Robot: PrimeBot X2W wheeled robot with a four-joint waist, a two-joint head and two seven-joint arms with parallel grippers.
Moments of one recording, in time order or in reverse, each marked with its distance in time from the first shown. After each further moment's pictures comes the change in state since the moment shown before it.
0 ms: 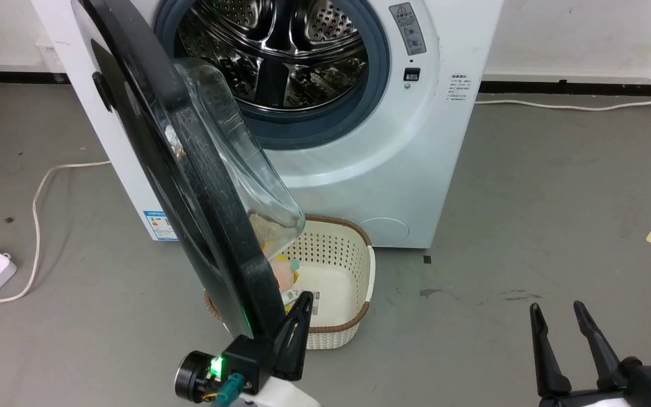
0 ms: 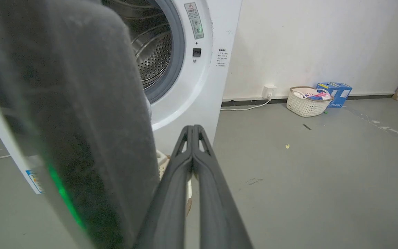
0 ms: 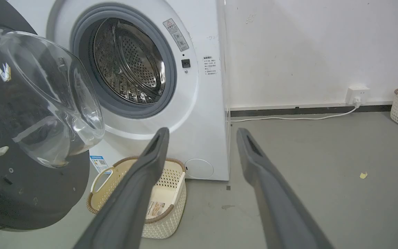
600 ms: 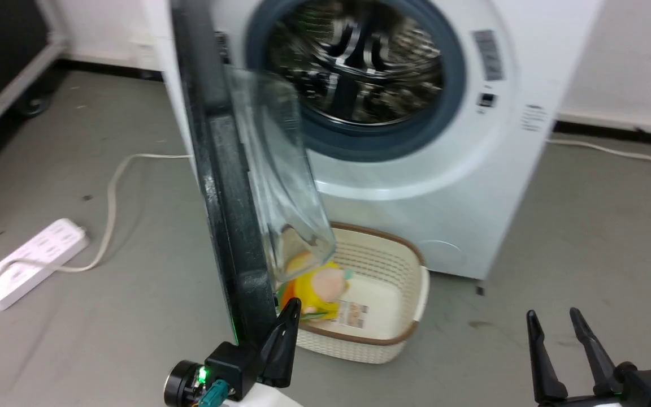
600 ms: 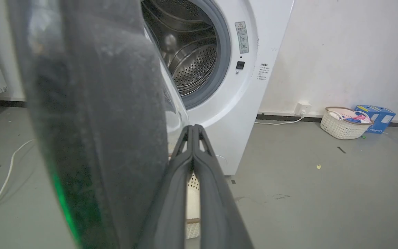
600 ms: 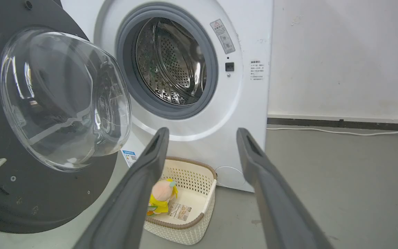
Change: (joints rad) left arm 0.030 -0.004 0.058 -0.001 -0.012 -0.010 0.000; right arm 0.011 0.001 0.009 0.011 0.004 0.000 0.000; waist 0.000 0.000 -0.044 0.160
